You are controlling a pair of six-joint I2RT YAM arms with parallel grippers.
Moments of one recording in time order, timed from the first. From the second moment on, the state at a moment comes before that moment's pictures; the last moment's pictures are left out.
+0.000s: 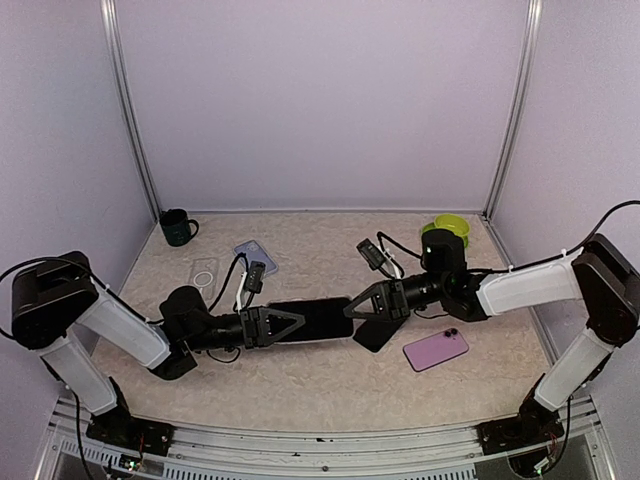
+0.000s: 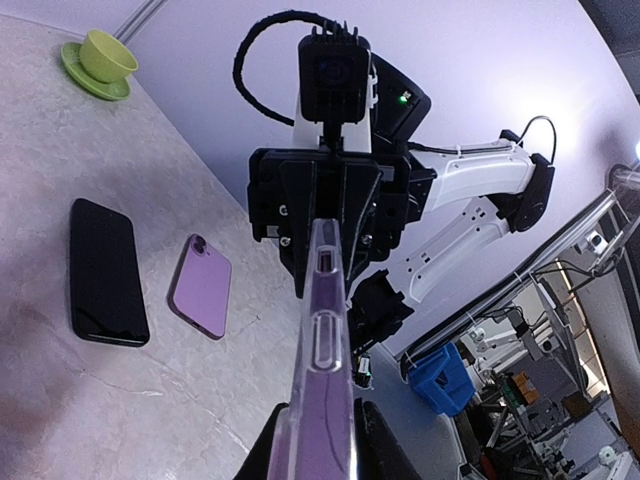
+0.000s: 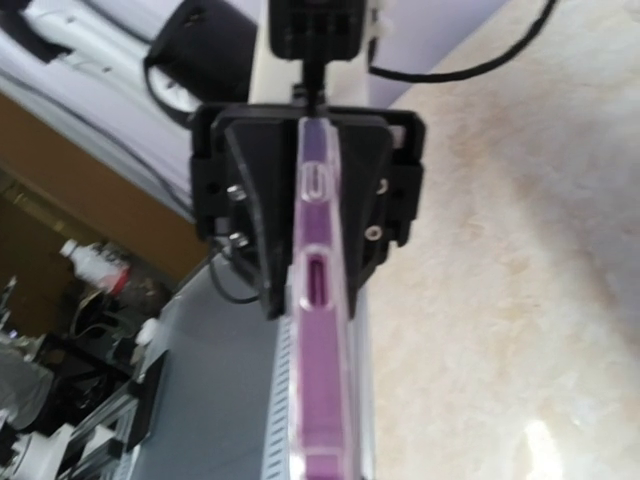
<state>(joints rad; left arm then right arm) -0.88 1.63 0.38 1.35 0.52 -0.90 0.70 1.60 0.74 0.60 -1.08 0.57</state>
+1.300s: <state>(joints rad) -0.87 1.63 0.34 1.37 0.47 -0.91 0.69 1.57 0.76 0.50 -1.01 0.52</state>
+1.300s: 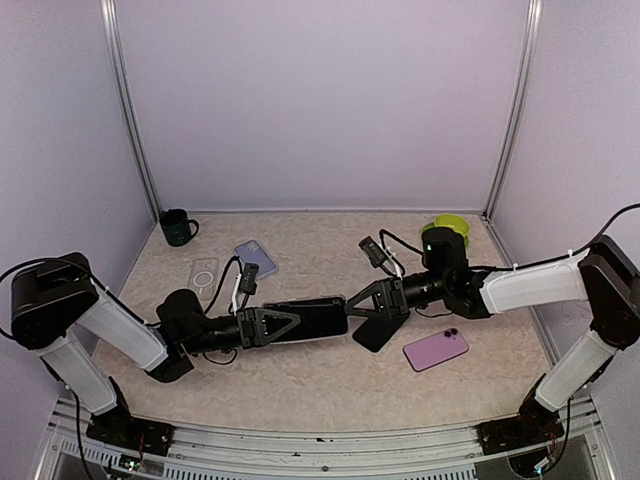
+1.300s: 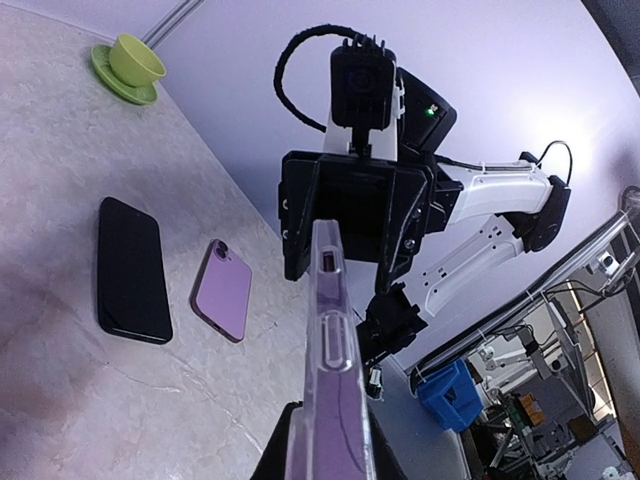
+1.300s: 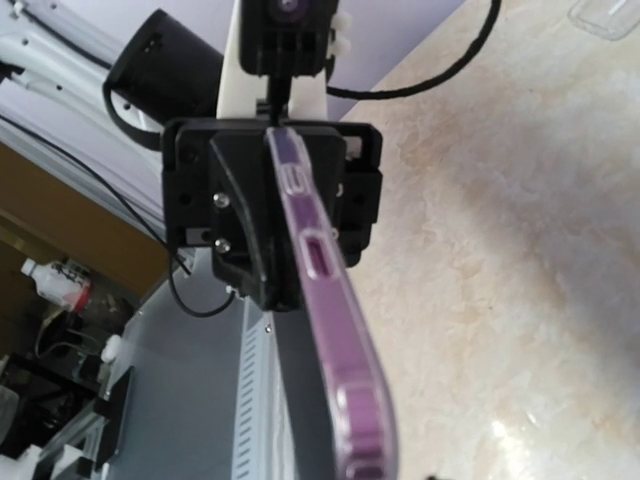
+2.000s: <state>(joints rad) -0.87 1.58 0.31 1.38 0.41 -0.92 0.73 1.57 0.76 0.48 -0.98 0.51</state>
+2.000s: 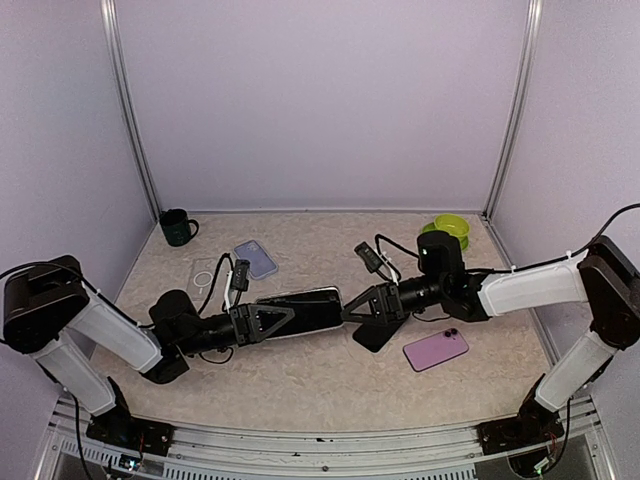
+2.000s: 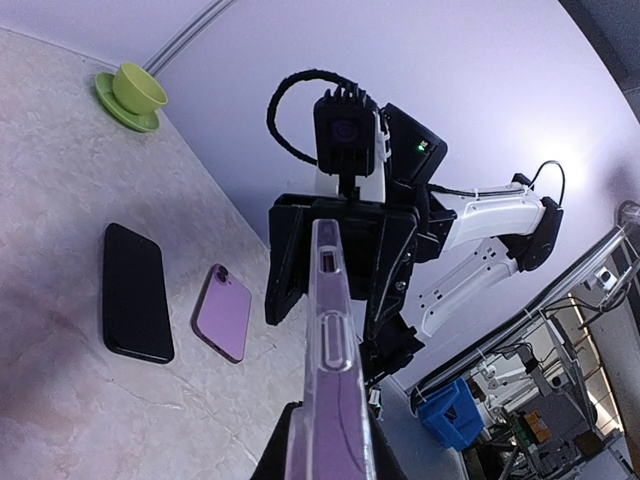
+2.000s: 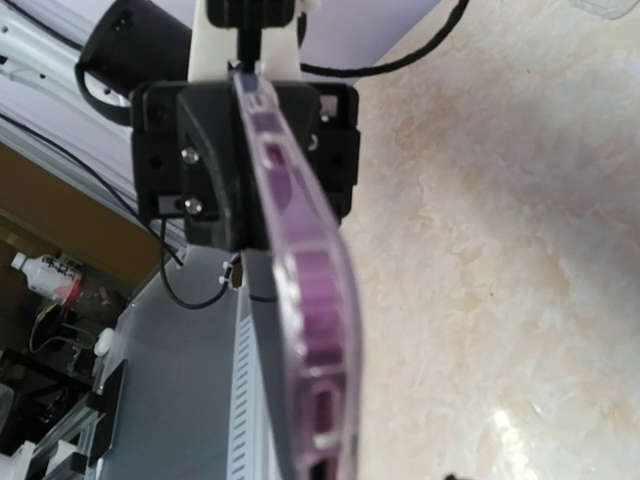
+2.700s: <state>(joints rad) -0.87 1.57 0.31 1.38 0.41 -0.91 0.76 1.60 0.79 0.45 -0.96 0.50</state>
